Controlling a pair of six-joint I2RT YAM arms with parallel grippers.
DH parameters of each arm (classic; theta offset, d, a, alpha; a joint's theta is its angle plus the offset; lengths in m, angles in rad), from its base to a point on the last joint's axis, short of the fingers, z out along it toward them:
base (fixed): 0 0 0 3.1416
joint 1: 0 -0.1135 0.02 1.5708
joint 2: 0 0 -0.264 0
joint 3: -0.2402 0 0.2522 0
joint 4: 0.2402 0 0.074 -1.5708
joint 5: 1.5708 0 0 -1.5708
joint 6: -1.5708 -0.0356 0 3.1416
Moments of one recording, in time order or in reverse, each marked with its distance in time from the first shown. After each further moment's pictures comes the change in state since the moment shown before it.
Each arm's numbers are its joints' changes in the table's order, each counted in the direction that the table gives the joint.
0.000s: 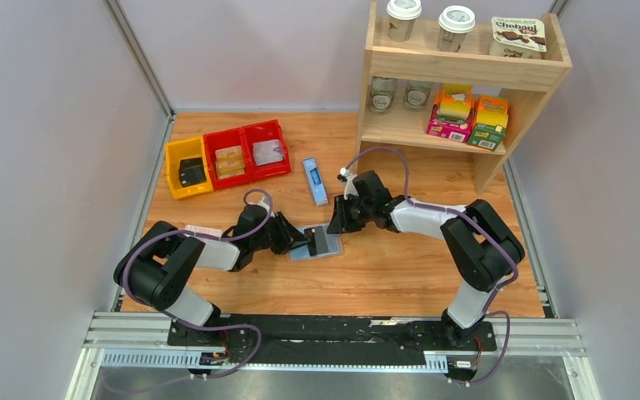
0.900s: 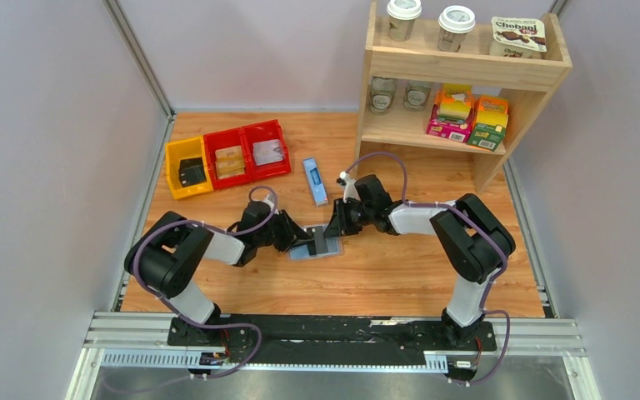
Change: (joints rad) left arm -0.003 0.084 -0.050 -0.026 0.043 -0.002; right arm 0.019 0.070 0.036 -0.143 -0.116 -0.027
